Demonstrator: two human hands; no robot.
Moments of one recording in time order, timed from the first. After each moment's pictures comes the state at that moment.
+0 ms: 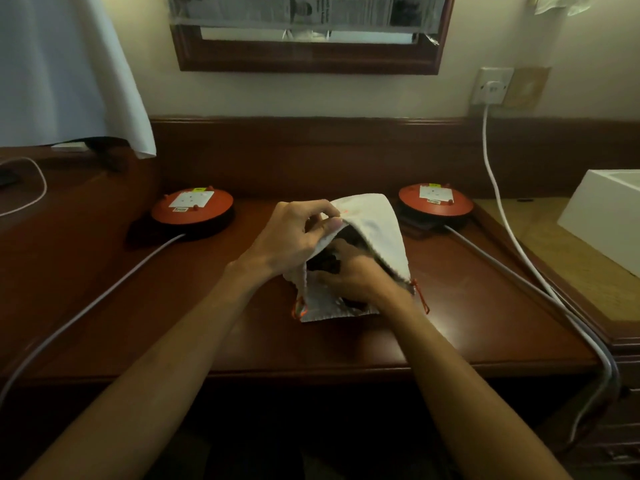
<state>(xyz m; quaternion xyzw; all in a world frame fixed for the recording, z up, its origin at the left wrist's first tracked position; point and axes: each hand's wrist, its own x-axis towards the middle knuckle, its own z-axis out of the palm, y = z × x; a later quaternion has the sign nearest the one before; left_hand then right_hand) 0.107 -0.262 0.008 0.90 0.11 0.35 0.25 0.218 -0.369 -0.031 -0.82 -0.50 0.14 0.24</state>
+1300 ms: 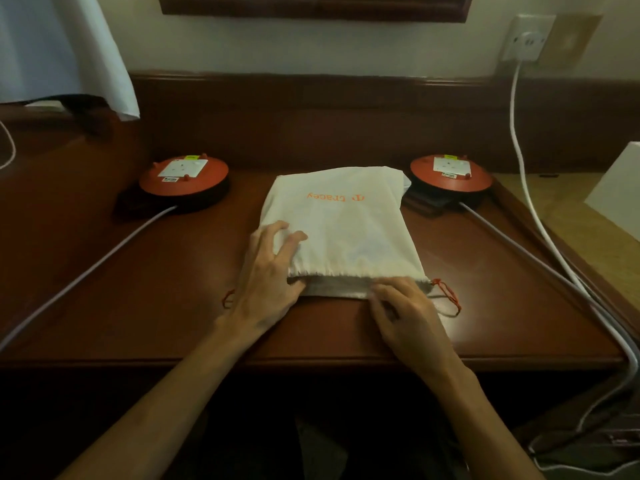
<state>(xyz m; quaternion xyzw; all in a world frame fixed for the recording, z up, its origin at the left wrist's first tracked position) 0.081 -0.262 -0.109 0.89 0.28 0.34 0.10 0.244 -0.450 -0.132 -0.74 -0.56 -0.12 0.35</state>
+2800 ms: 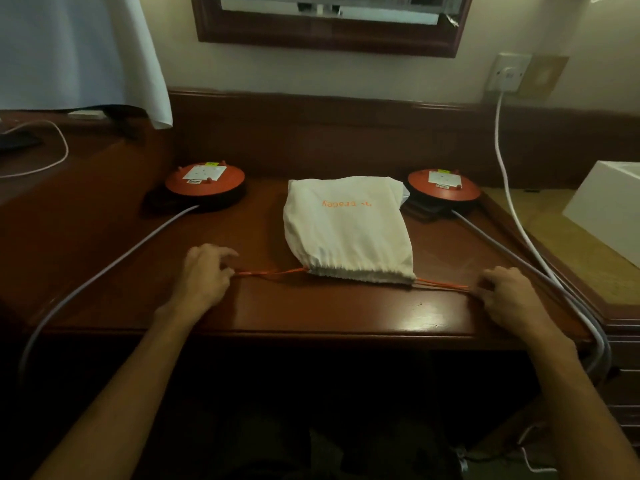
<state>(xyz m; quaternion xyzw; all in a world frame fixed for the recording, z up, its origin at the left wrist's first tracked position) -0.024 -0.219 -0.097 0.84 0.47 0.21 0.15 0.340 -0.532 -0.087 -0.91 -0.37 -0.04 0.16</state>
